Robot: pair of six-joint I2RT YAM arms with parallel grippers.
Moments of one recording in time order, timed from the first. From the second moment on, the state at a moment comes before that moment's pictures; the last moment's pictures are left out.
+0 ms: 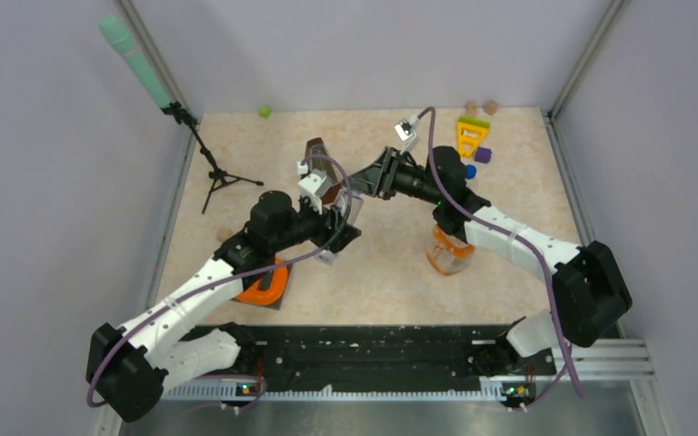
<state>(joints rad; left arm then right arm) -0.63 1.01 0.75 -0.06 0.32 -0.27 0.64 1.45 1.02 0.43 -0.49 0.89</state>
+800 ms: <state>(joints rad) -0.64 1.06 0.75 -0.01 0.32 -0.31 0.64 1.46 0.98 0.48 -0.50 0.88</state>
